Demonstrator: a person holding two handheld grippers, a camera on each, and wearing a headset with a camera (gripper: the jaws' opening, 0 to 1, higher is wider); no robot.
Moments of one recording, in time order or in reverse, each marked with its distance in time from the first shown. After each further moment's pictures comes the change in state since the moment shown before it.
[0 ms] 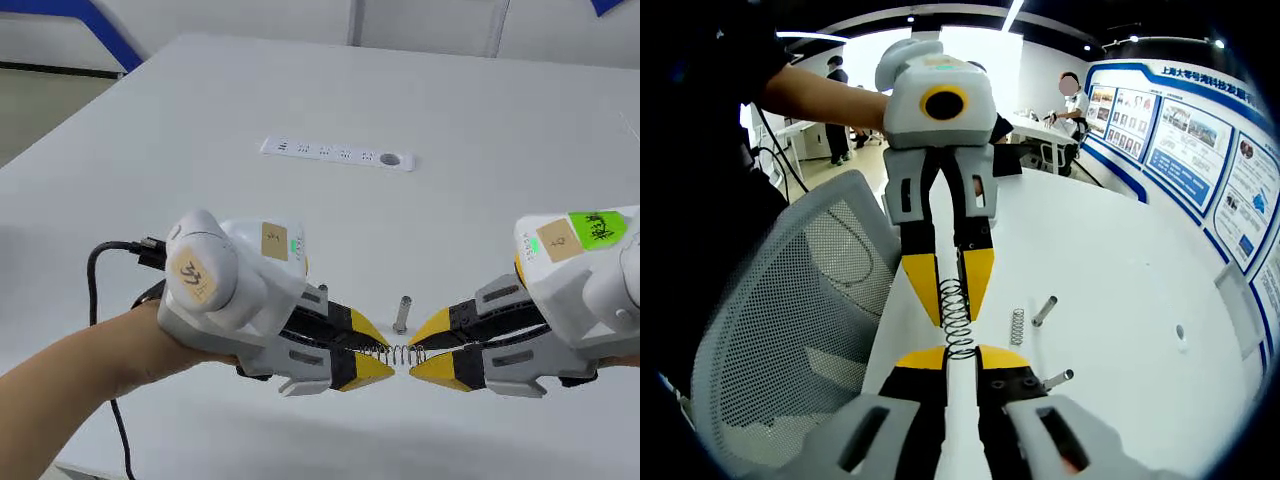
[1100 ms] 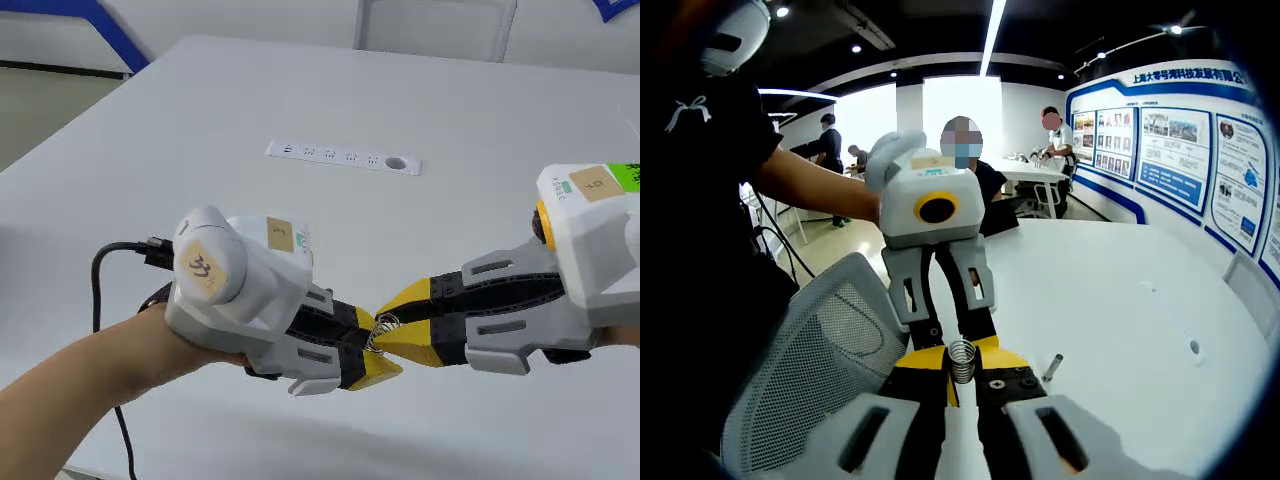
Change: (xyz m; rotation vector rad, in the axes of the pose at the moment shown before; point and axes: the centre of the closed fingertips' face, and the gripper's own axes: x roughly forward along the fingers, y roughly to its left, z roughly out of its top) left arm -0.002 0.009 0.005 -0.095 -0.034 0.030; right arm -0.005 -0.003 0.066 0.109 -0.231 0.022
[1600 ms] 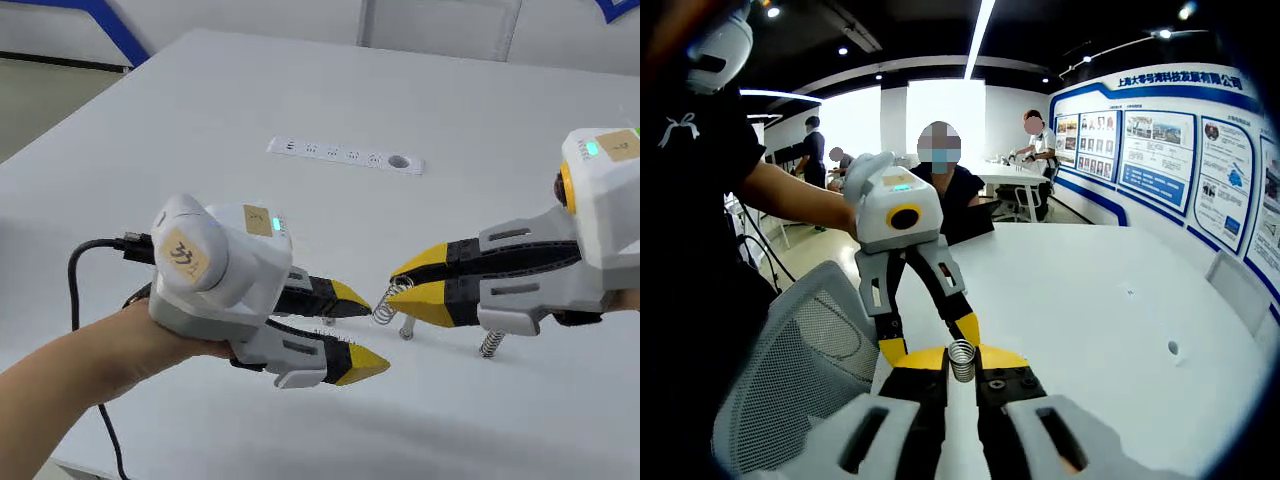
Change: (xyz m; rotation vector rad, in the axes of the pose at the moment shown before) left arm -0.017 0.025 -0.010 -0.057 -0.036 0.113; right arm -0.013 -0.041 0.007 0.014 -0.009 -0.101
